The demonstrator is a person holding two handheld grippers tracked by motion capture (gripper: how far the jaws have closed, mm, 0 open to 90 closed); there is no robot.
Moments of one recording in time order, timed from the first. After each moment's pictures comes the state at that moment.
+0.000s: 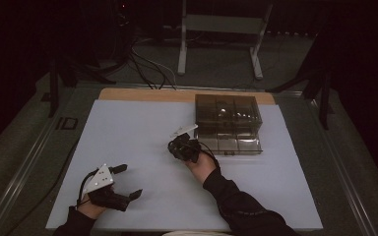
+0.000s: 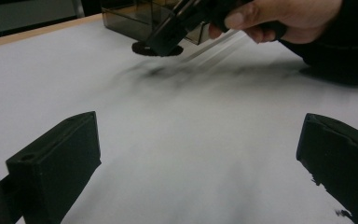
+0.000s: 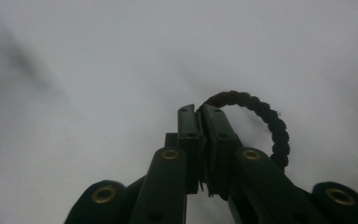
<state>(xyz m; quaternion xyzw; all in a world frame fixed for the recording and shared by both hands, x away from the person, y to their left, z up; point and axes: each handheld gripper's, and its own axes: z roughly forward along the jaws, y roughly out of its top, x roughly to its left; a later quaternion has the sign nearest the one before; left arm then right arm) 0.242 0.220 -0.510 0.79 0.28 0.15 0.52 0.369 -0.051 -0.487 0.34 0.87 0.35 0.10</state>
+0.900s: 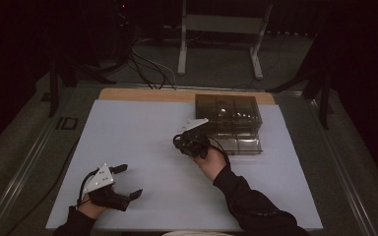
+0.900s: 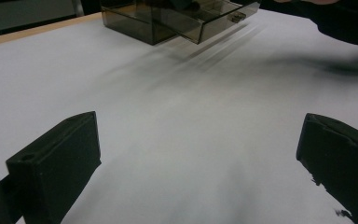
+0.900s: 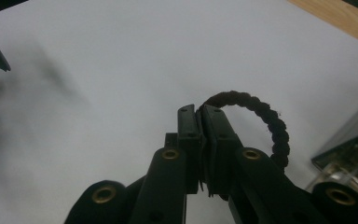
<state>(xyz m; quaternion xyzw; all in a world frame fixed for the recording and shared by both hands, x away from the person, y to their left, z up) 0.242 0.219 -0.511 0.79 0.28 0.15 0.52 0.360 -0.073 -0.446 0.32 0.86 0.37 0.11</state>
